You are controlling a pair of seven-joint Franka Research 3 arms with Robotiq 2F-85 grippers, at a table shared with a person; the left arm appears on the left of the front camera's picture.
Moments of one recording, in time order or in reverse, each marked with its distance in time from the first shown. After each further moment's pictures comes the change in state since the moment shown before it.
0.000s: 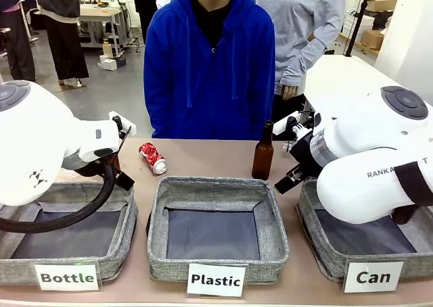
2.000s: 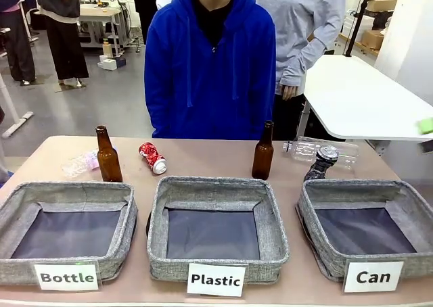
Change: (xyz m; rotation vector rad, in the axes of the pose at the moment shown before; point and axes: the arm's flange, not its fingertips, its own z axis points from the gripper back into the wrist) left arm -0.171 0.172 0.236 -0.801 -0.422 0.412; right arm -0.138 -0.163 0.245 0.716 -0.219 -0.669
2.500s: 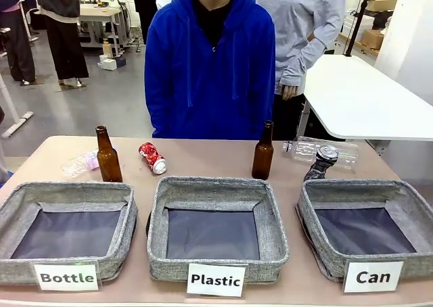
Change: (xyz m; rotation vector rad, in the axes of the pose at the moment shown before) left arm -0.059 0.117 0.029 -0.083 -0.342 0.450; right arm -0.077 -0.159 0.073 0.295 -0.368 -0.343
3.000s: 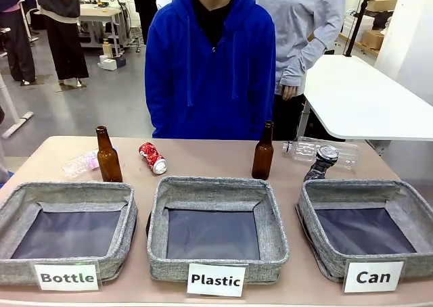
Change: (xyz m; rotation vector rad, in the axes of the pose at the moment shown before) left arm 0.007 0.020 -0.012 0.010 -0.072 0.103; right arm 0.000 -0.031 -0.007 0.009 -0.014 -0.033
